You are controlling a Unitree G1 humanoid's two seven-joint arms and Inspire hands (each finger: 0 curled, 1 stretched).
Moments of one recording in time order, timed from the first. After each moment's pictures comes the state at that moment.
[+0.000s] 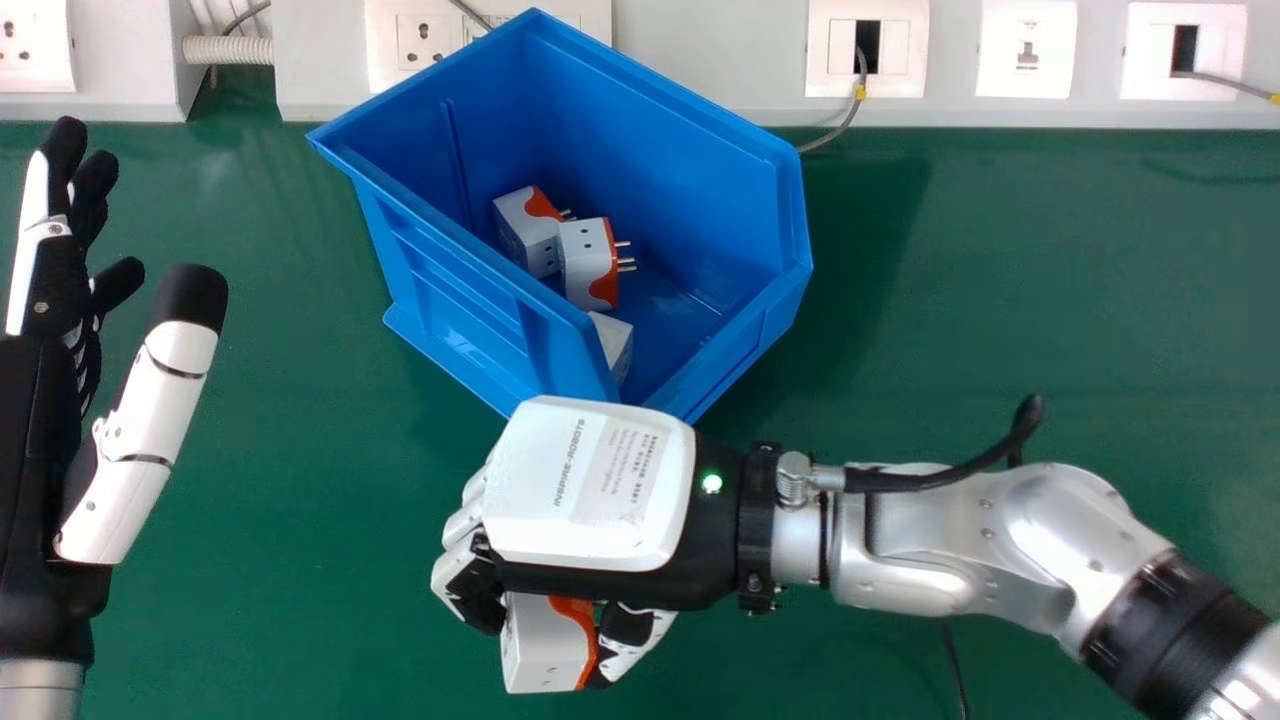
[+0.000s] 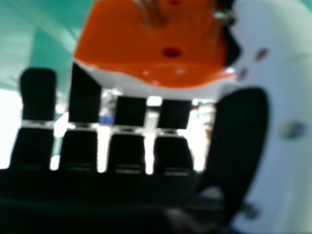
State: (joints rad) left arm 0.38 0.17 0.37 -0.59 0.04 -0.15 -0.11; right arm -0.68 -0.47 0.71 0.34 -0.96 -0.79 -0.17
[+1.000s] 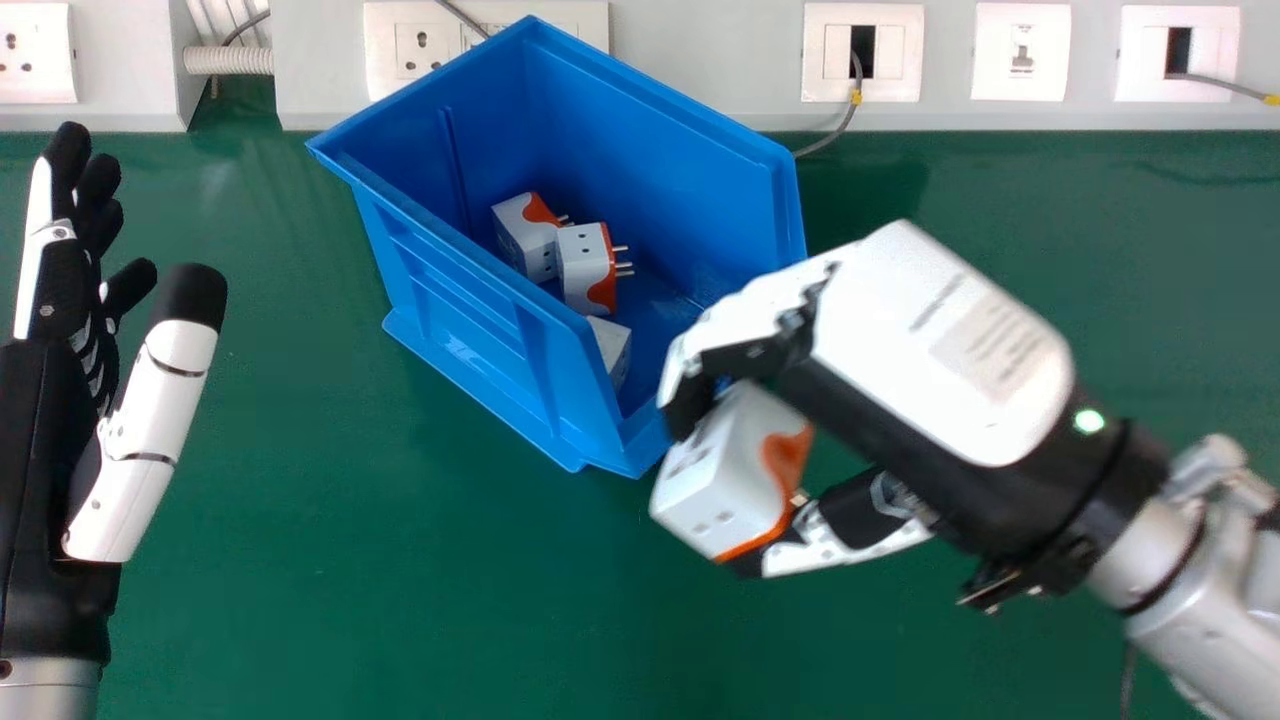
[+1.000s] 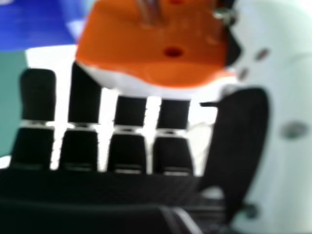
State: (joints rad) left arm 0.37 0.15 0.35 -0.59 0.01 -0.14 -0.09; right arm -0.12 -0.61 0.08 -0.32 -0.59 -0.55 0.11
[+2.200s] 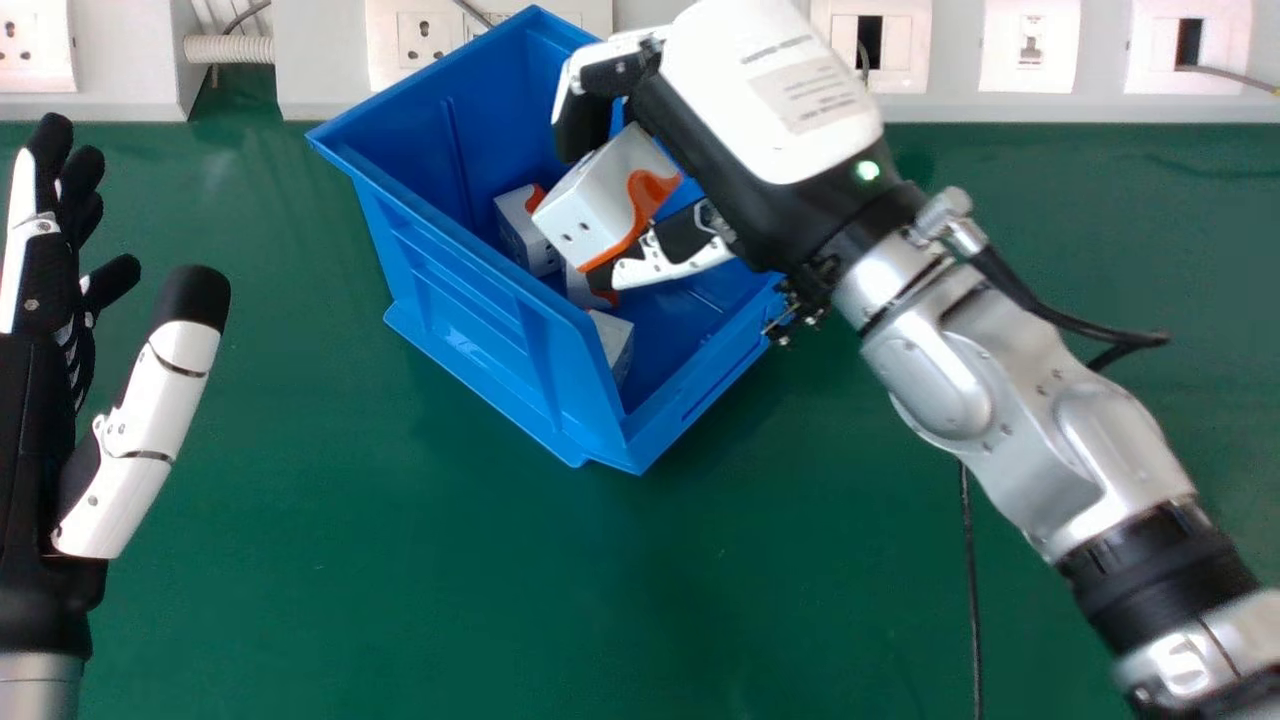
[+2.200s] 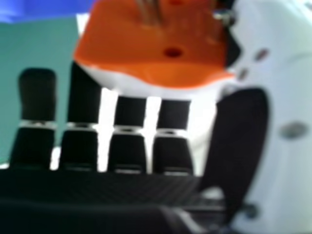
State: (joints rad) left arm 0.37 0.18 0.37 -0.56 0.06 -0.17 -0.09; right arm -0.82 -0.27 0.36 0.53 -0.87 -0.40 -0.22
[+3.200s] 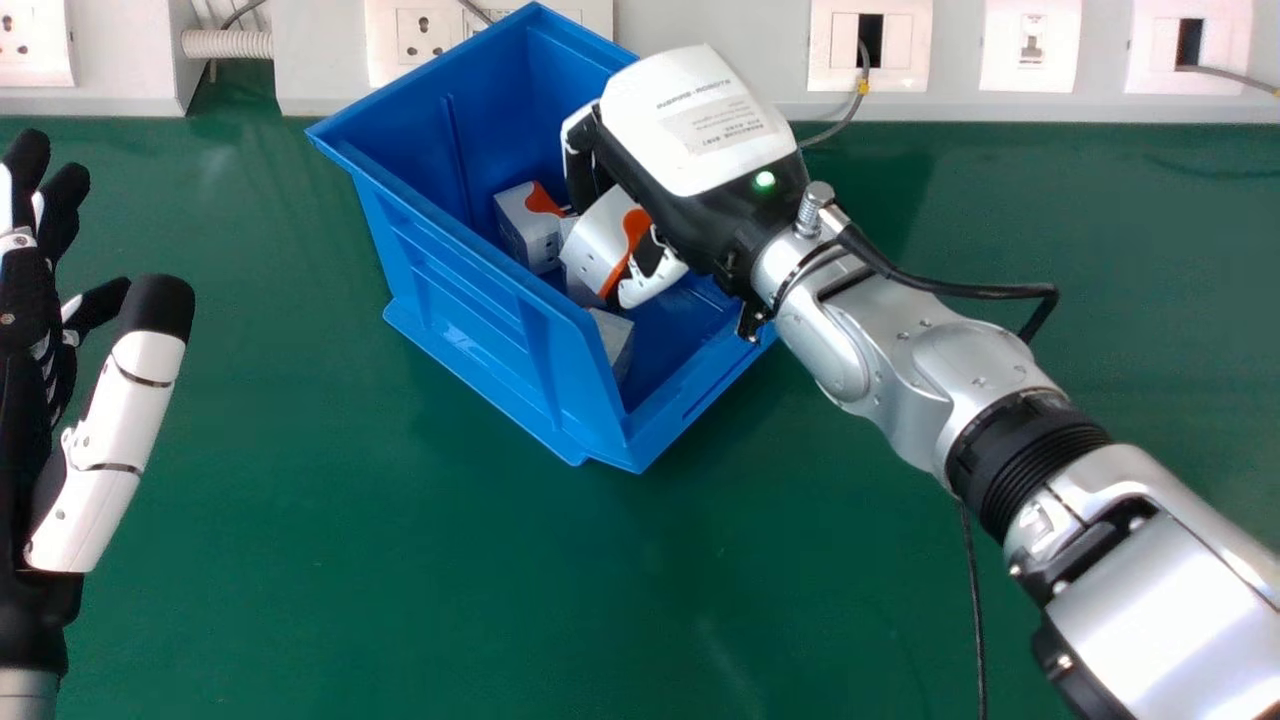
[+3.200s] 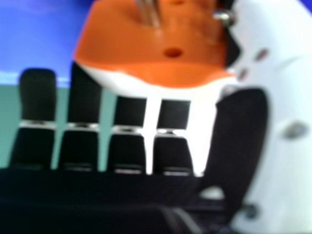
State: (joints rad) left arm 0.39 0.19 0.39 -0.56 0.03 -0.17 -0.09; right arm -1.10 -0.14 0.59 1.13 -0.92 -0.25 -0.38
